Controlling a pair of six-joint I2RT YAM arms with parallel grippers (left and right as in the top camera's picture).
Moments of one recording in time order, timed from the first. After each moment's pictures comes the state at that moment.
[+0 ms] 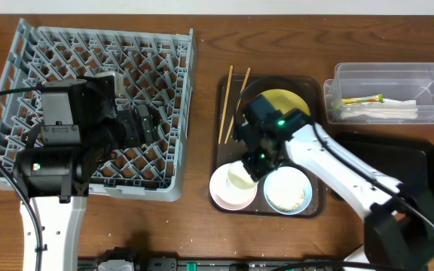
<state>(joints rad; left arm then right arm) 0.01 1.12 1.28 -1.02 0.34 -0.21 0.61 1.70 1.22 -0.99 -0.27 0.05</state>
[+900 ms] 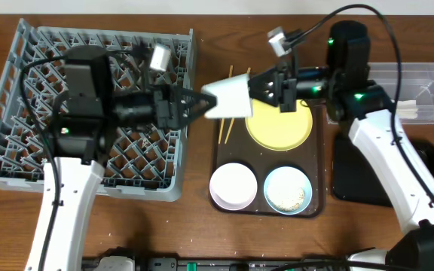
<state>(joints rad) -0.09 1.27 1.28 -0.62 1.18 -0.38 0.27 1.57 1.31 -0.15 -1.34 0.31</state>
